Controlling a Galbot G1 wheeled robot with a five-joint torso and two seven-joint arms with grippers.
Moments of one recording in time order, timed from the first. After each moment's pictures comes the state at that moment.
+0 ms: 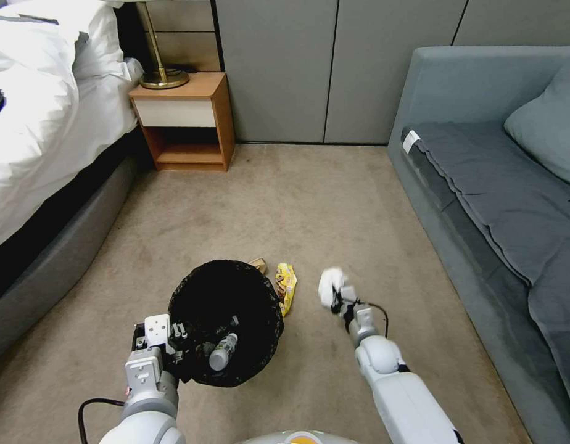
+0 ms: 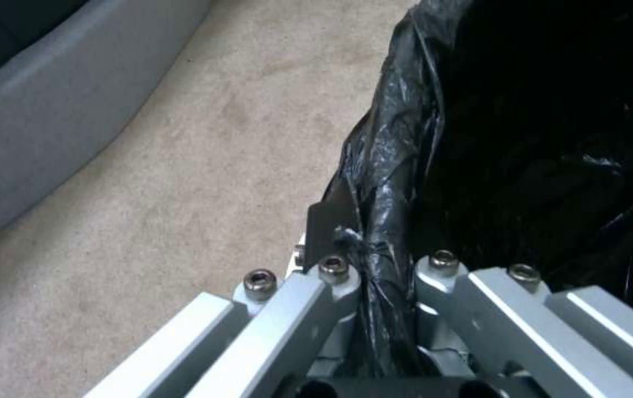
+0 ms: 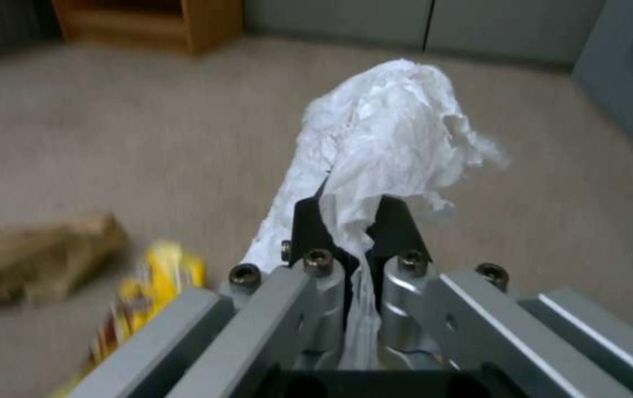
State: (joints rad) left arm 1.80 -1.51 -0.51 -2.34 -0.08 0.51 -0.34; right arm -1.13 1.43 0.32 1.43 0.06 0.08 -0.03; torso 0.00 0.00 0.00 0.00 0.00
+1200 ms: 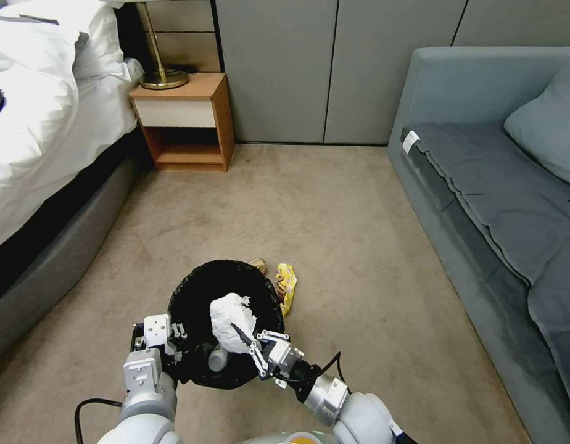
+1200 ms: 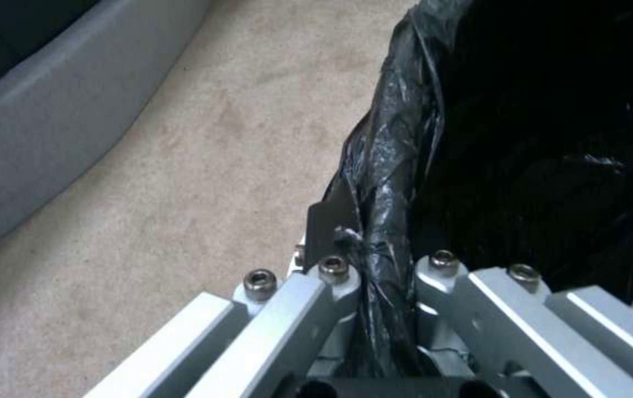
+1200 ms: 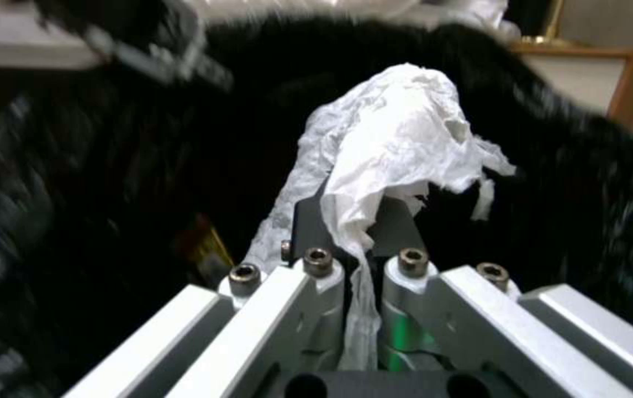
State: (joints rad) left arm 1.81 -1.50 -0.50 -2.36 -0.08 0.51 -0.34; right arm -1.37 1.30 -0.04 1.71 0.01 0.37 -0.37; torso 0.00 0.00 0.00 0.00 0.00
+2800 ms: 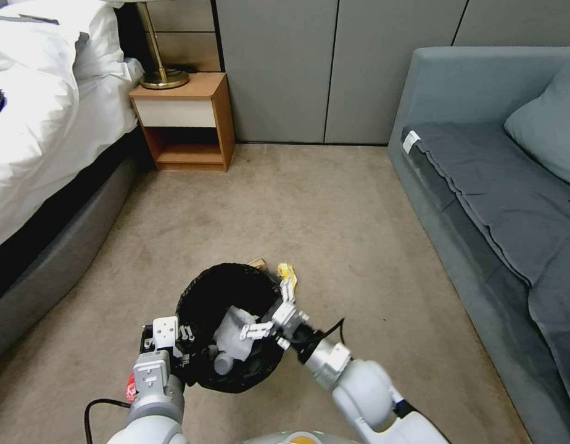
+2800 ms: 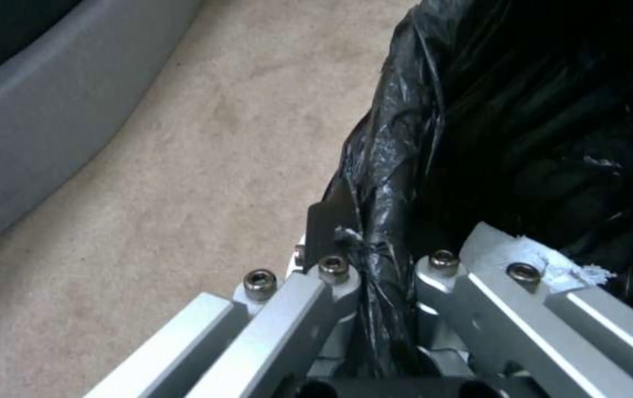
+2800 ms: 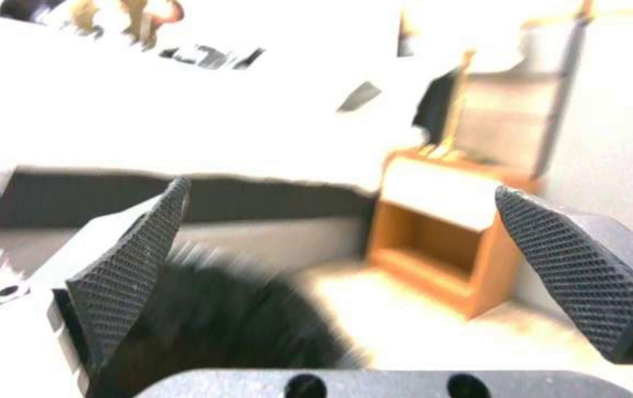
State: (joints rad) left arm 1.81 -1.49 -0.48 -2.34 -0.06 0.51 -0.34; right arm -1.31 1.30 0.02 1.90 0.02 0.32 -0.28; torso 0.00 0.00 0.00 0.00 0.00
